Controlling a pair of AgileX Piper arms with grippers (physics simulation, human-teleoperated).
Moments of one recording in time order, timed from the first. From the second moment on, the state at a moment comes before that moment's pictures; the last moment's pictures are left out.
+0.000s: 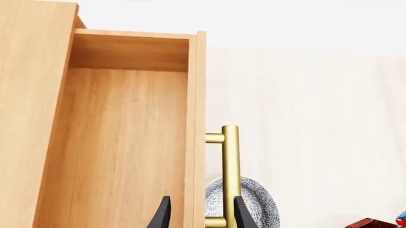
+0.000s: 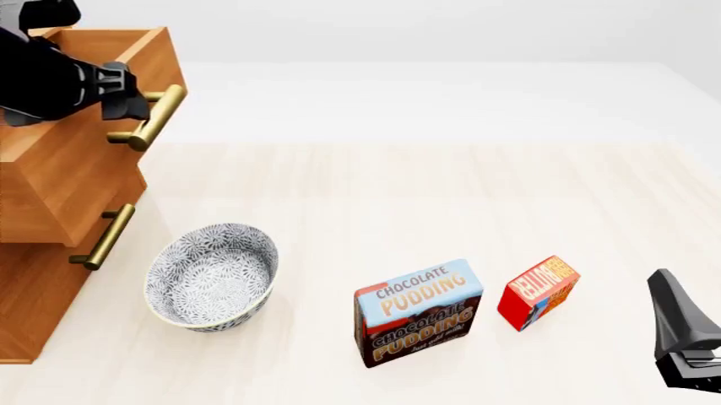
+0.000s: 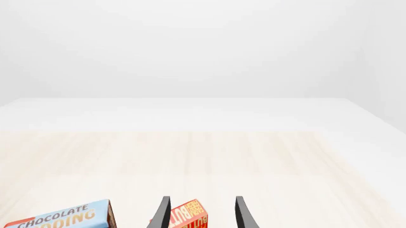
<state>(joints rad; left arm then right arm) -0.06 1.30 -1.27 0.84 -0.10 0.00 0.00 0.00 0.00 0.00</state>
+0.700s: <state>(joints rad) -0.09 1.28 -1.25 0.83 -0.08 0.00 0.00 0.00 0.00 0.00</state>
